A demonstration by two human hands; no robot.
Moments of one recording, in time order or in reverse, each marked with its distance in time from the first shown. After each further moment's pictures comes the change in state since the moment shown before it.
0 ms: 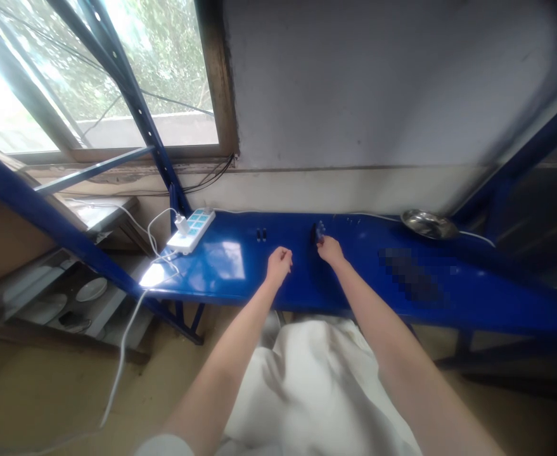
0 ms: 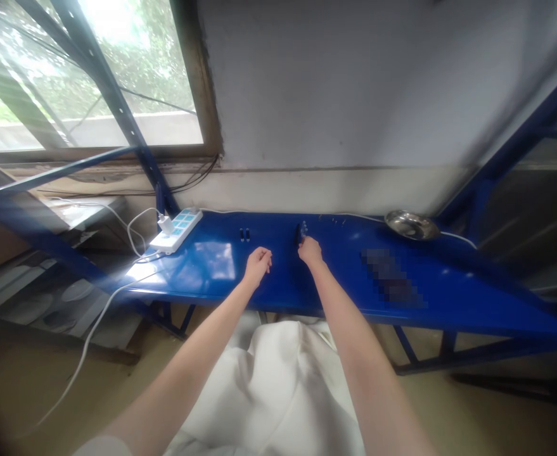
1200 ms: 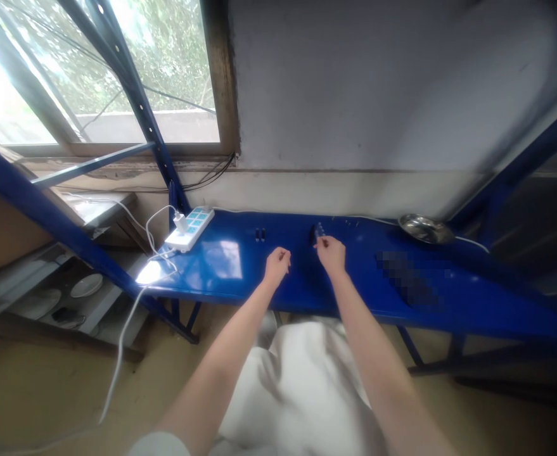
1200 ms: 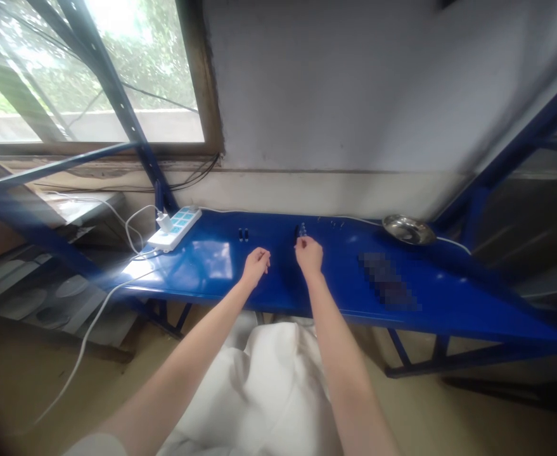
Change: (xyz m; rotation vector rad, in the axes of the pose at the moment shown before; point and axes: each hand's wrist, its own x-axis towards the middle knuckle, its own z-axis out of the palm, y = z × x) left_hand -0.003 0.003 0.000 0.005 -0.001 -0.006; right_hand -0.039 -0.016 -0.018 0.322 0.221 -0.073
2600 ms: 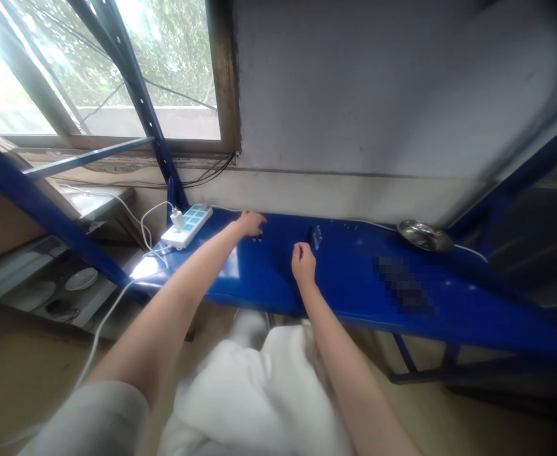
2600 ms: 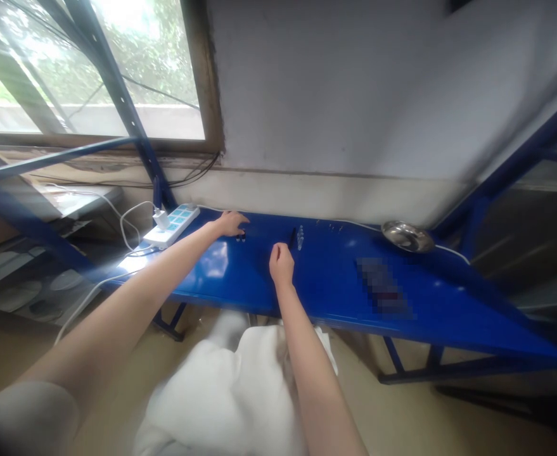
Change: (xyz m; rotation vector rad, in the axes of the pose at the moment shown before) left_hand 0.123 0.070 -0.087 1.080 -0.375 0.305; right_hand -0.036 -0.014 0.049 0.210 0.070 -0.242
